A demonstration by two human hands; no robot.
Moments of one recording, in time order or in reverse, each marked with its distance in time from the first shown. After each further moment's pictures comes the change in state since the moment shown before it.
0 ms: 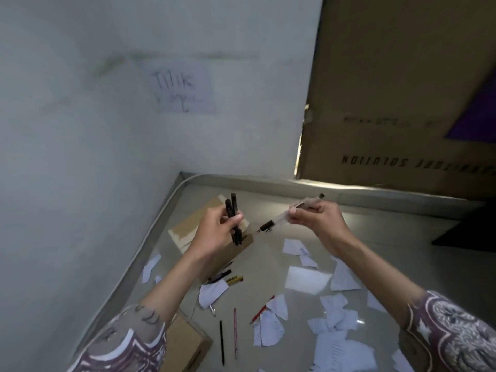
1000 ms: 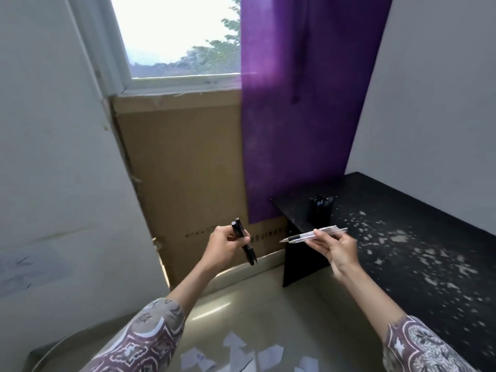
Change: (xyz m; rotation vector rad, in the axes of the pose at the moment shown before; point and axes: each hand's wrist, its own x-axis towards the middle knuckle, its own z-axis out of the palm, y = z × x) left_hand -0.092 0.419 0.172 0.004 -0.515 0.501; right_hand -0.259 -0.317 -0.262 0.394 0.844 -0.376
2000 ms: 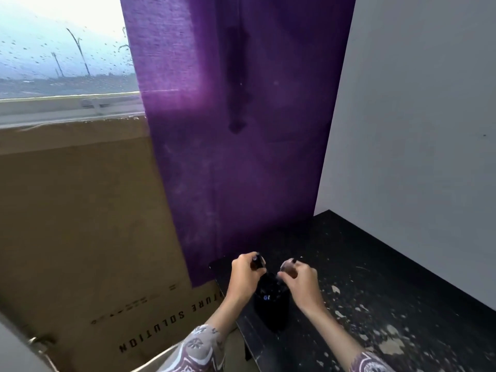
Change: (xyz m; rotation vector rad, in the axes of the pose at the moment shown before) left_hand 0.337 0.029 0.254 0.109 0.002 0.078; right_hand 0.327 -0.024 -0.072 -0.986 -0.032 -0.317
